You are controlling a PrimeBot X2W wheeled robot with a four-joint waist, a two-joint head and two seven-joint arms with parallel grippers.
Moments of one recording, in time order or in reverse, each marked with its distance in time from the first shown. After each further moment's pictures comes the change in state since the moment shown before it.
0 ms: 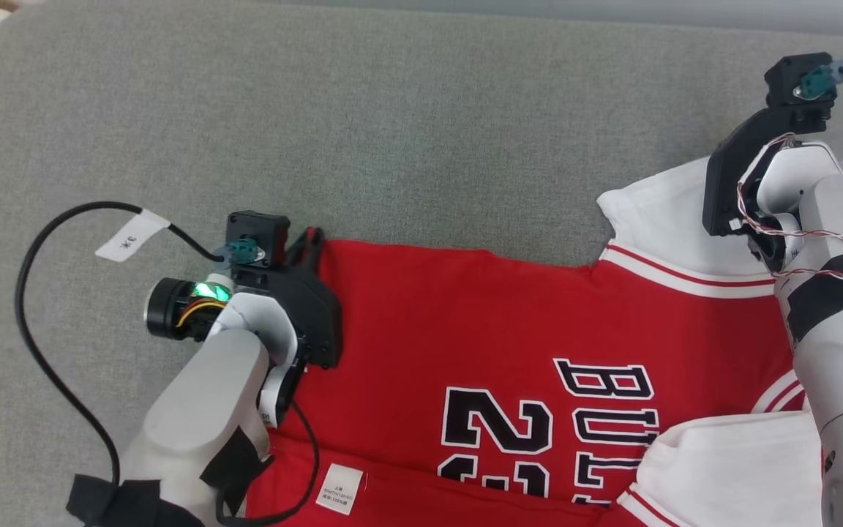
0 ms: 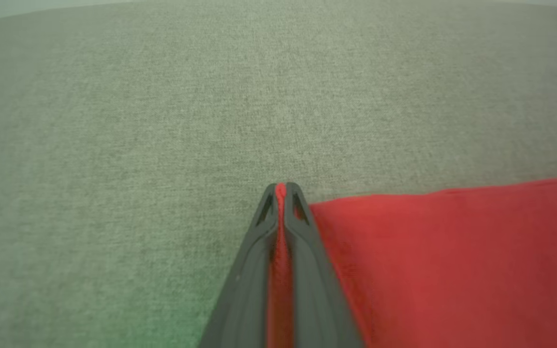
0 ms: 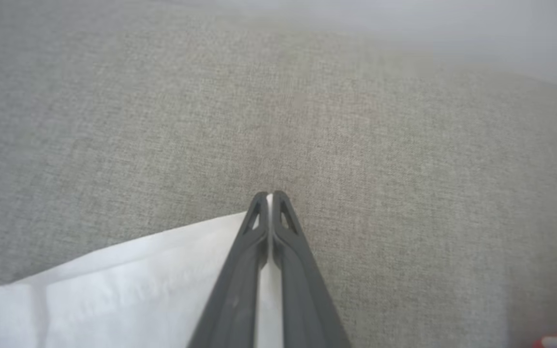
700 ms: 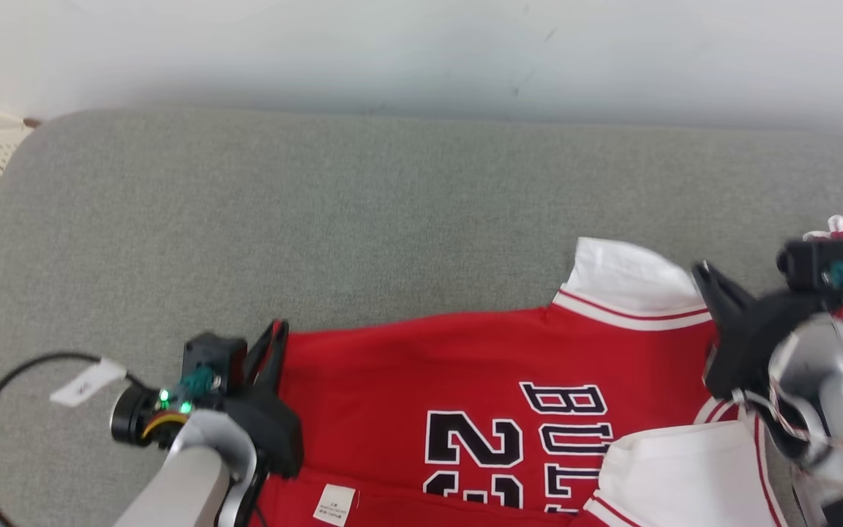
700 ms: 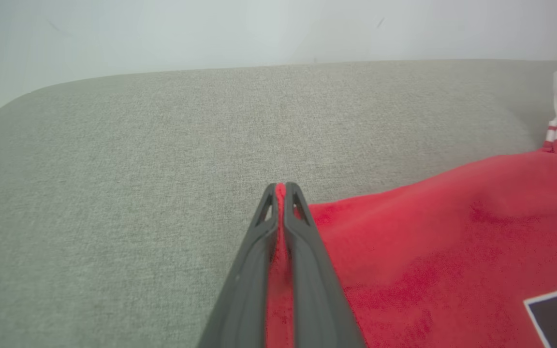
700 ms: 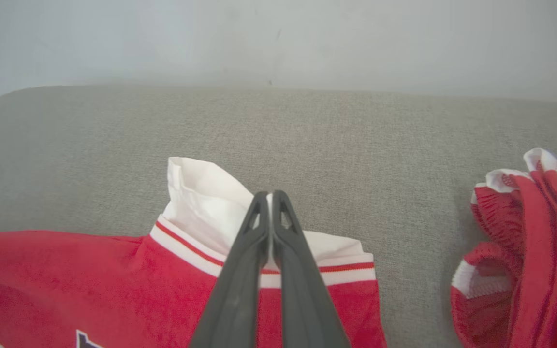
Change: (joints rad) left arm 0.258 0.131 -0.007 -0.184 -0.006 0.008 -0.154; right arm 0.585 -0.096 0.128 -0.651 0.418 0.000 -0.118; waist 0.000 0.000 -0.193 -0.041
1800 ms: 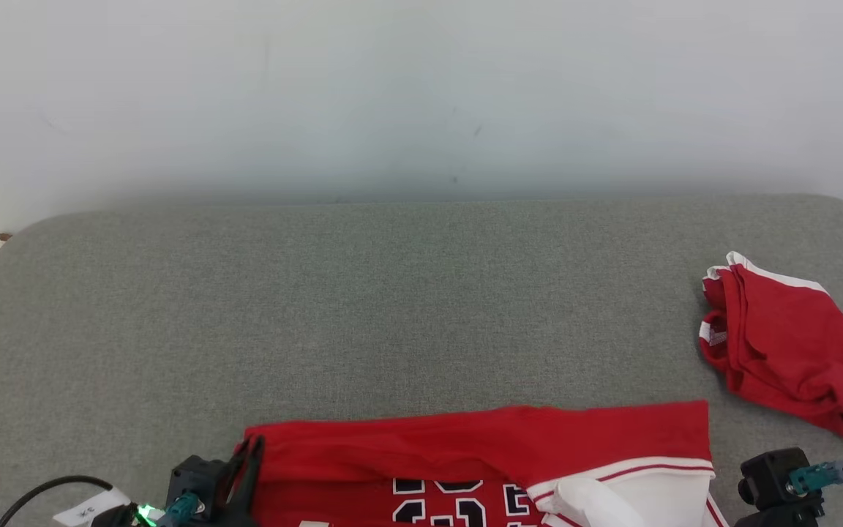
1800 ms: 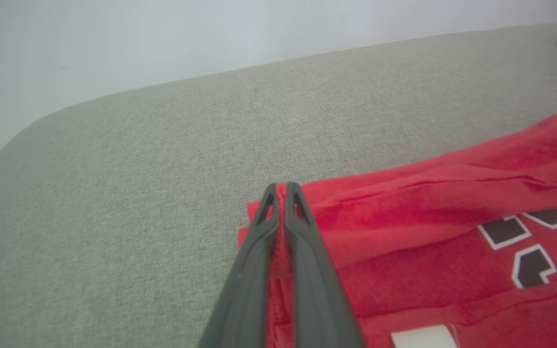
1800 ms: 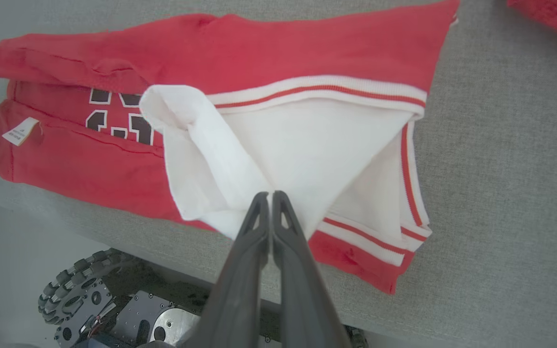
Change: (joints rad) left arm 0.259 0.104 -0.053 -0.067 0.037 0.037 -0.117; right arm 0.684 0.051 -0.084 -0.650 0.081 0.000 0.583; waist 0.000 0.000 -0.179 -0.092
